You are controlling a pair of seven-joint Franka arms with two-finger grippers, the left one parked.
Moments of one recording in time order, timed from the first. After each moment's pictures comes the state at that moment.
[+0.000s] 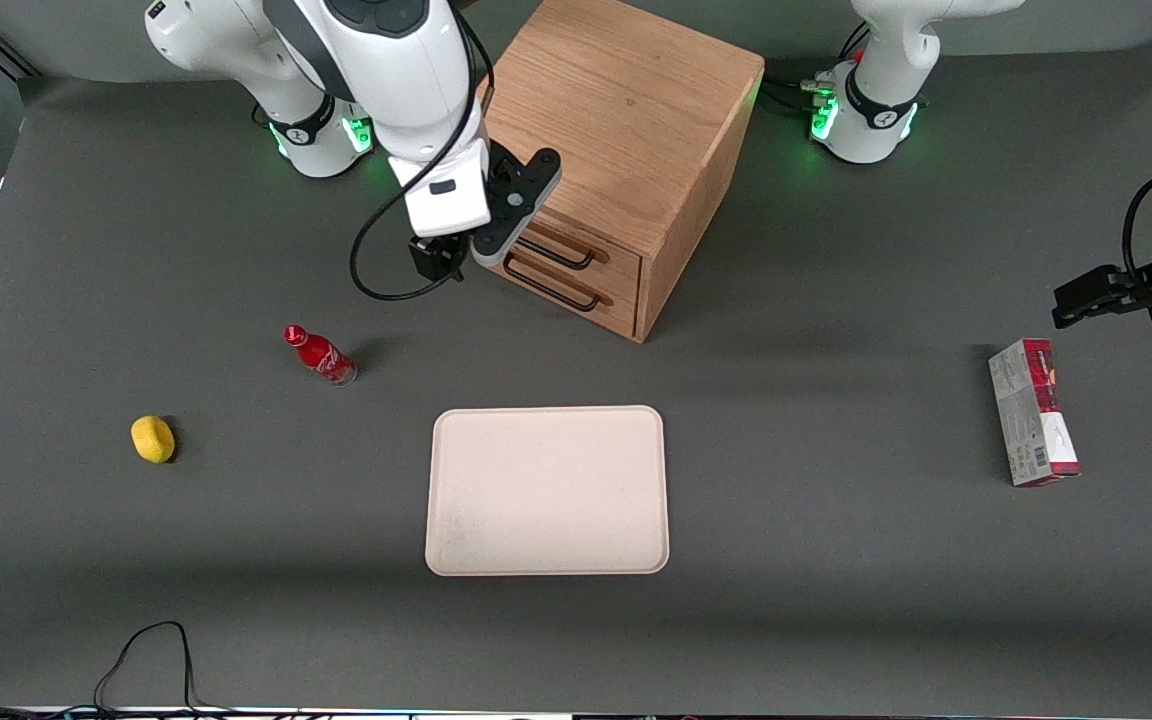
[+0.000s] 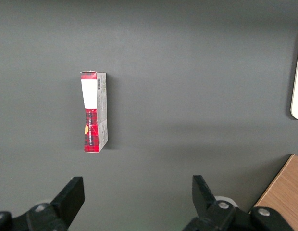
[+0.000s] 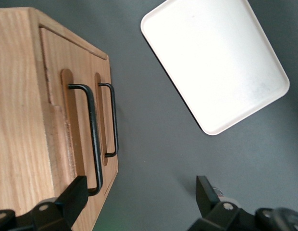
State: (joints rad) arm 0.72 0.24 0.00 -1.43 0.01 1.63 -0.28
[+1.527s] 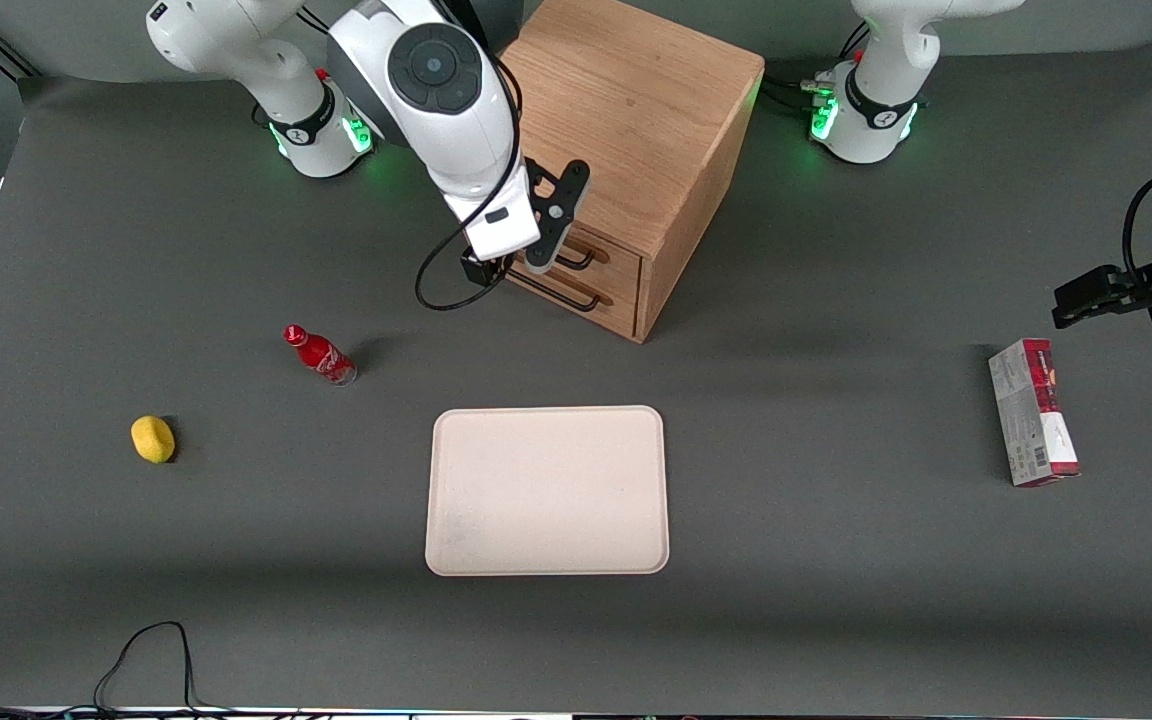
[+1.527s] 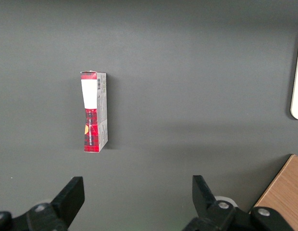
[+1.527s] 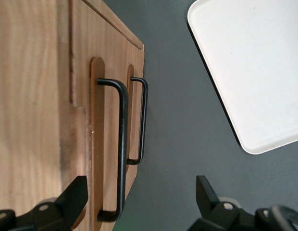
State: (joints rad) arm 0.76 0.26 -0.03 -1.57 0.12 1.72 -0.40
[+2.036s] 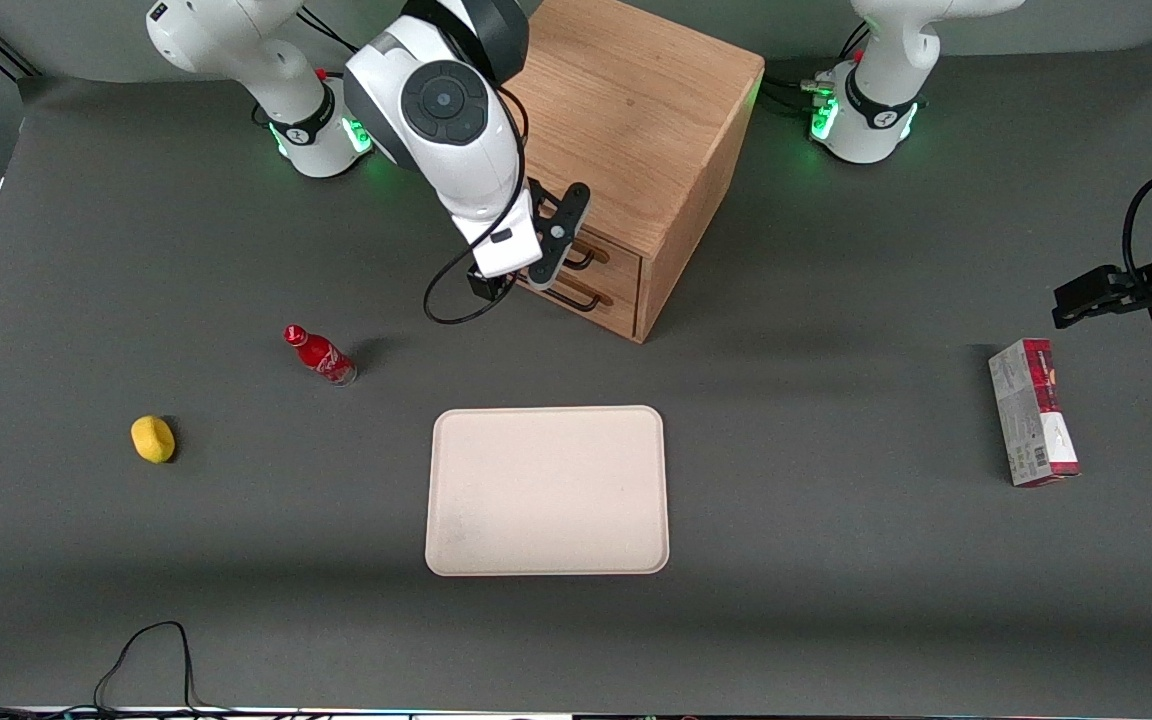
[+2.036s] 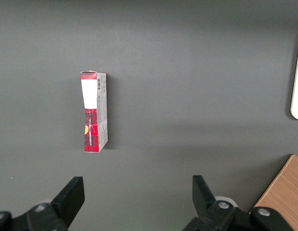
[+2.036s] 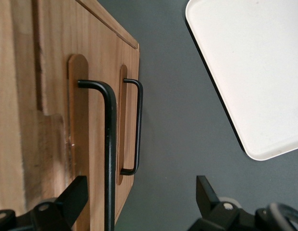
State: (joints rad) arm 0.77 0.26 -0.03 -1.66 0.12 1.83 -0.40
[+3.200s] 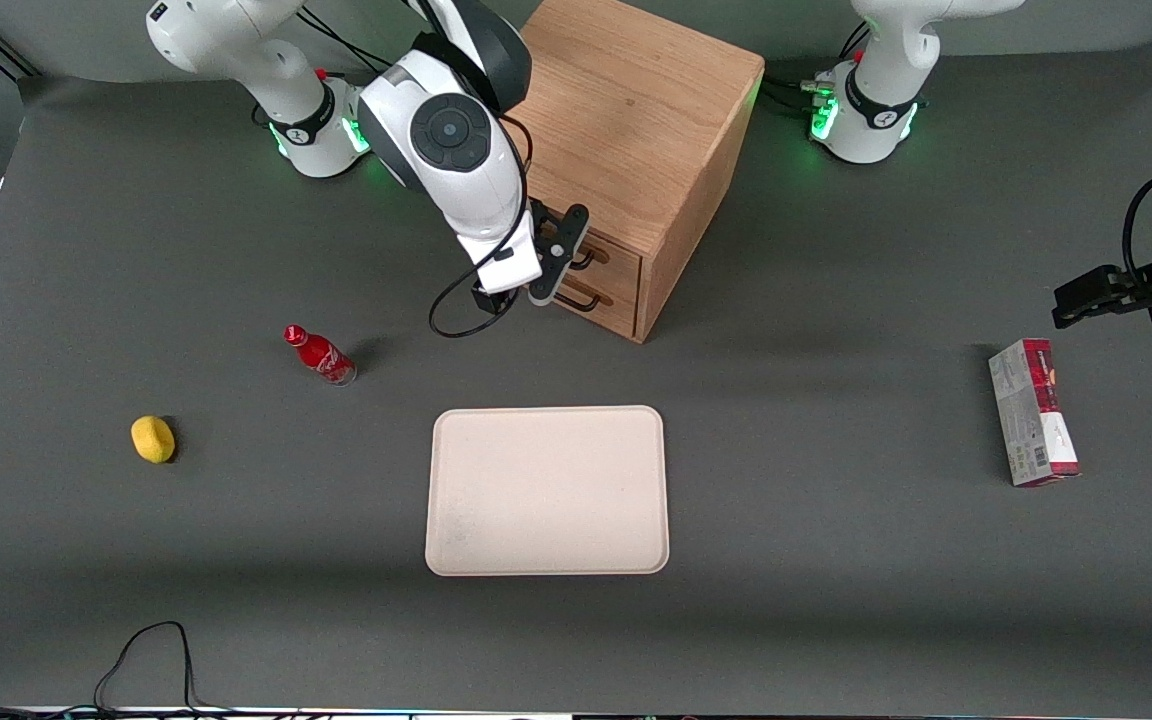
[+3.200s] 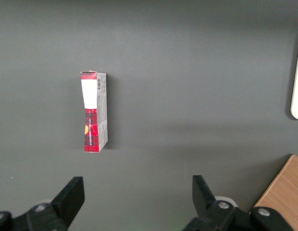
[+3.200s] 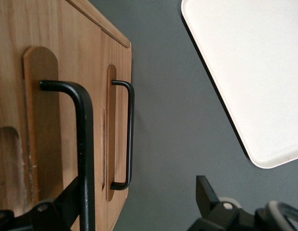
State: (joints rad) arm 0.77 0.27 -0.03 -1.74 0.12 1.94 -0.40
